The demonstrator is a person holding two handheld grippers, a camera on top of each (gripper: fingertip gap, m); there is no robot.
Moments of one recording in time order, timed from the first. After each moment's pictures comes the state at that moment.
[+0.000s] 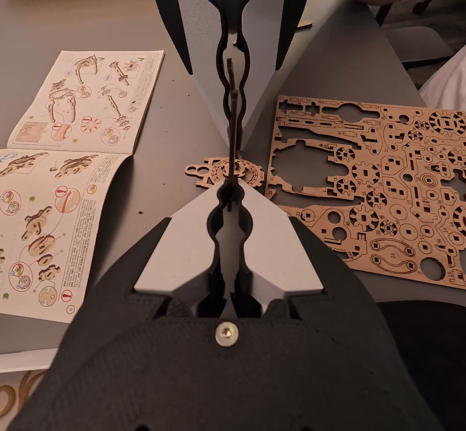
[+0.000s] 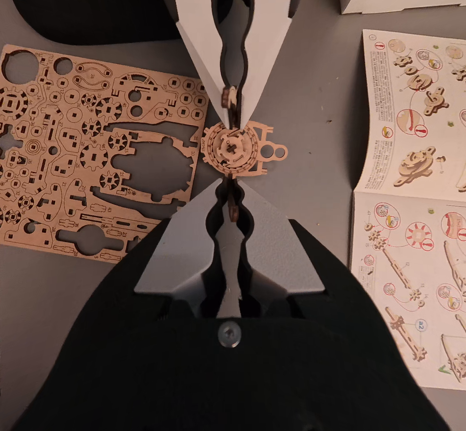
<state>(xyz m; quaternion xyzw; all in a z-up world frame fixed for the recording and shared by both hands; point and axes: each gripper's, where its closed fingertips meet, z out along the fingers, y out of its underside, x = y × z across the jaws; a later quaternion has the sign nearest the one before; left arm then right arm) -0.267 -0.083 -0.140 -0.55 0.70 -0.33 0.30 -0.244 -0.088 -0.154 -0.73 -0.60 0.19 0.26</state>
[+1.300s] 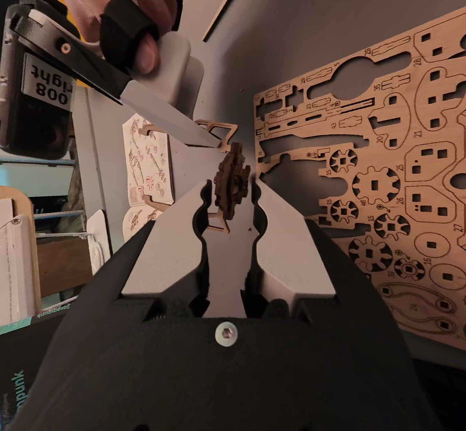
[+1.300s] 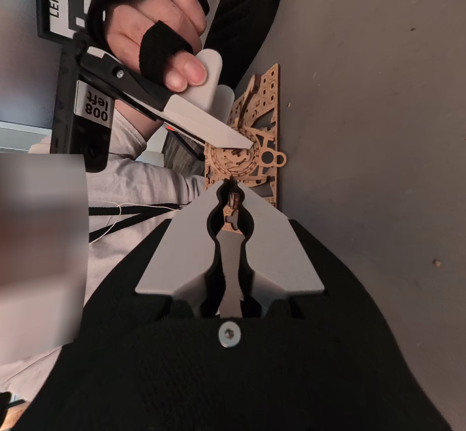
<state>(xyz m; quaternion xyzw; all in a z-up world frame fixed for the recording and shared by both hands) -0.236 -0.118 -0.137 -0.41 0.81 -0.01 0.41 -0.229 -0.133 -0.119 -0.76 -0.33 0.56 -0.04</state>
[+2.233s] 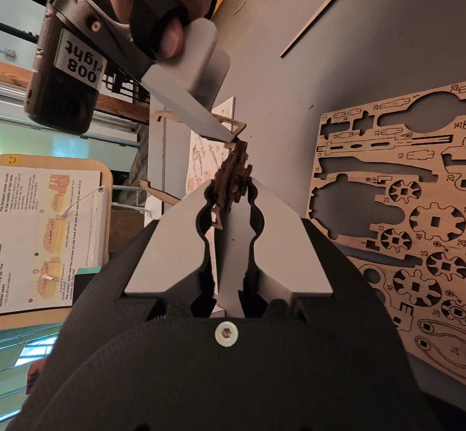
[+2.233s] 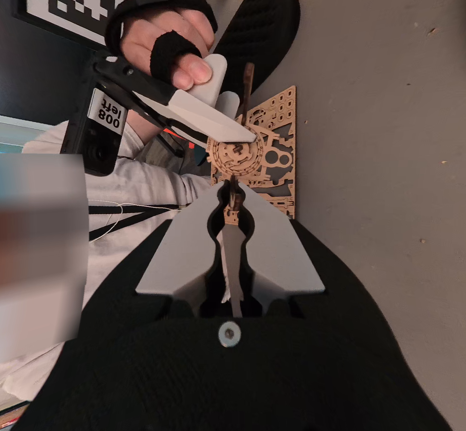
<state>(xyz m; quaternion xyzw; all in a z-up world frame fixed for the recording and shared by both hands) -0.228 -0.102 -0.088 -0.43 0.74 0.04 0.51 -0.224 -0.126 -0.074 -0.77 -0.37 0.51 -0.01</state>
